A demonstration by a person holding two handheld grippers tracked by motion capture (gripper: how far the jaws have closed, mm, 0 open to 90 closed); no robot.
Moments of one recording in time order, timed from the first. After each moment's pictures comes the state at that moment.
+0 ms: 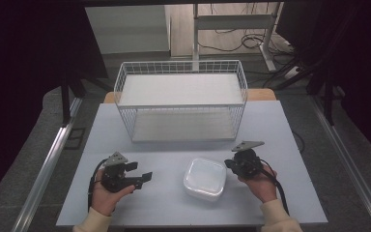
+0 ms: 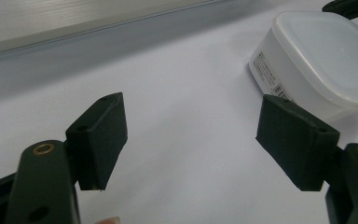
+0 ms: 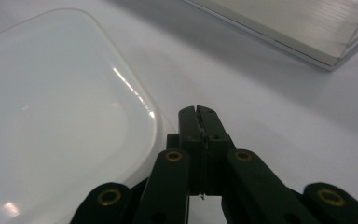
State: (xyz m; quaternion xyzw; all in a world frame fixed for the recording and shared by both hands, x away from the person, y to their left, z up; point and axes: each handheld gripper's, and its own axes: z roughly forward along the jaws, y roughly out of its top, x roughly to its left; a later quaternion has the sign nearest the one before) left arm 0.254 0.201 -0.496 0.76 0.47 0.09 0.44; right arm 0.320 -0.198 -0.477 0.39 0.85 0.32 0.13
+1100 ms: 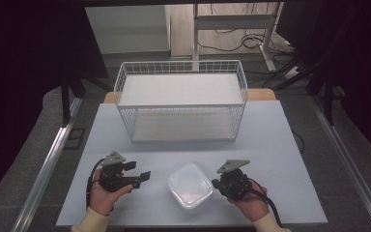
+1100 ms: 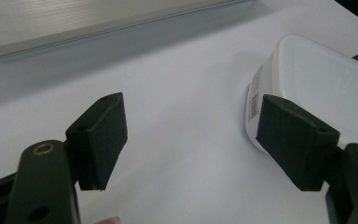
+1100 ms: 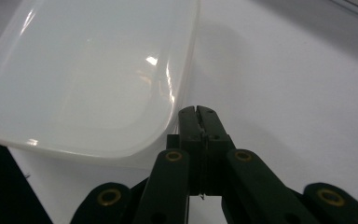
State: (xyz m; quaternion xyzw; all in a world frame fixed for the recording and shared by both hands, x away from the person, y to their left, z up) left arm 0.253 0.206 -0.494 0.76 0.47 0.09 0.44; right arm 0.264 -0.163 -0.479 0.34 0.88 0.31 0.09
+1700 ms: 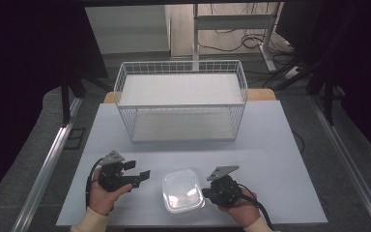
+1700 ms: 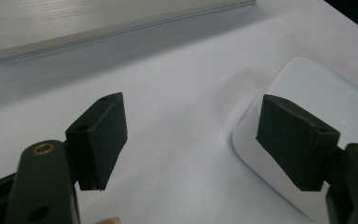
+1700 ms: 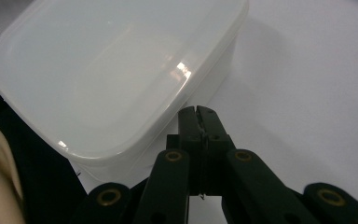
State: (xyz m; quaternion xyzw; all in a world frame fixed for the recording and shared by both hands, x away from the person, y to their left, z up) left arm 0.253 0.207 -0.490 0.75 0.47 0.09 0.45; right arm 0.251 -0.141 -0.491 0.31 0.89 0.32 0.04
